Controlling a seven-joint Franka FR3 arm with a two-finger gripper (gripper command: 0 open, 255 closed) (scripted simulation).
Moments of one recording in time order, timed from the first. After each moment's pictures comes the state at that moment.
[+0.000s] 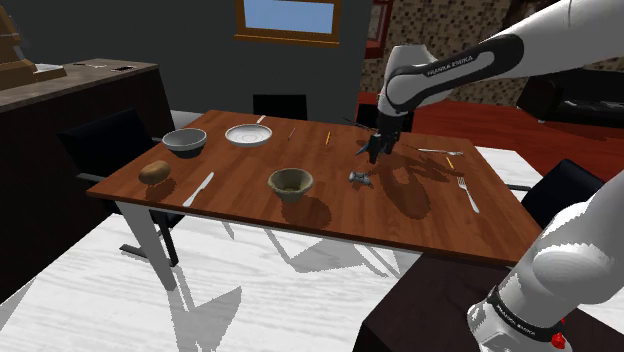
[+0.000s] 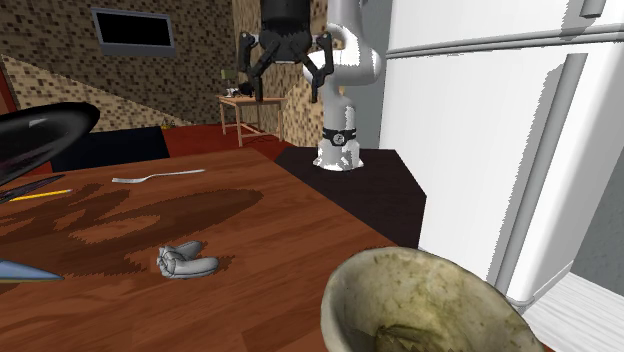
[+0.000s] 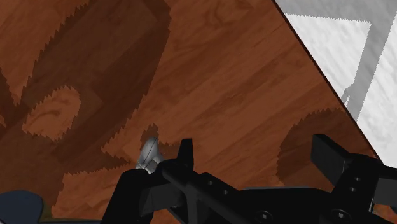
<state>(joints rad) -0.08 -0.17 -0.08 -2.29 -0.03 2.15 -0.16</state>
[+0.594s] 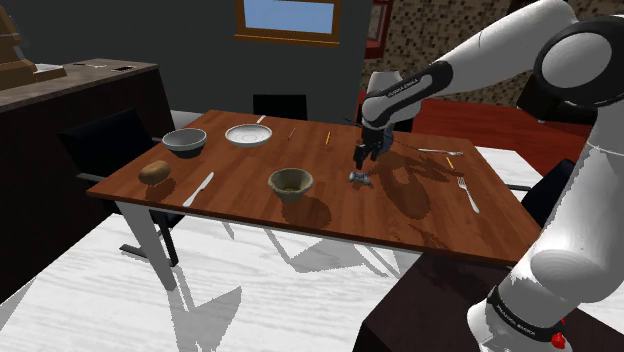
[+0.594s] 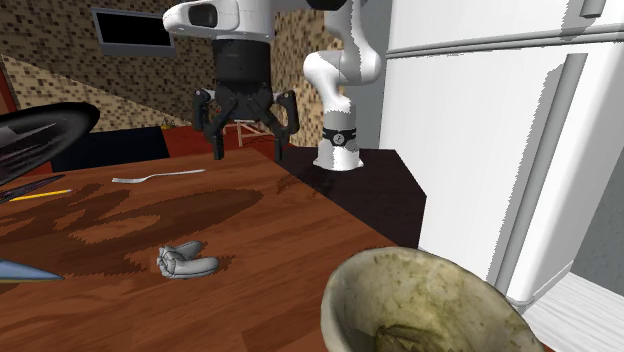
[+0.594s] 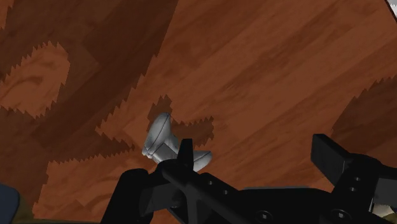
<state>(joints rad) -0.11 0.17 -0.11 -2.09 0.00 2.28 -0.25</state>
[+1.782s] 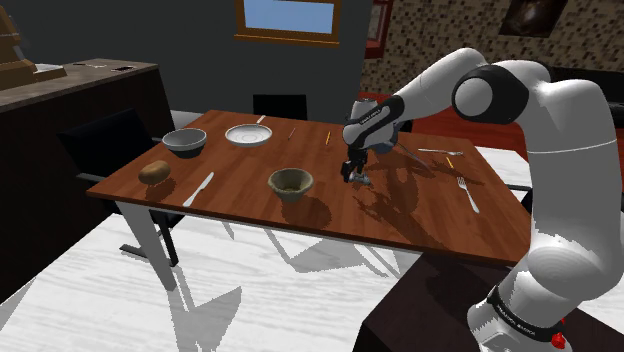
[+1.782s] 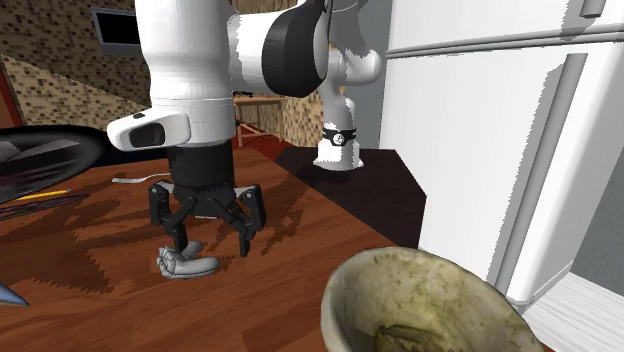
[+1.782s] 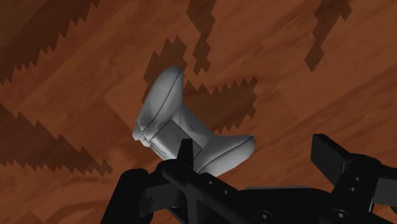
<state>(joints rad) -0.16 0.58 -0.09 -1.80 0.05 2.39 -0.33</state>
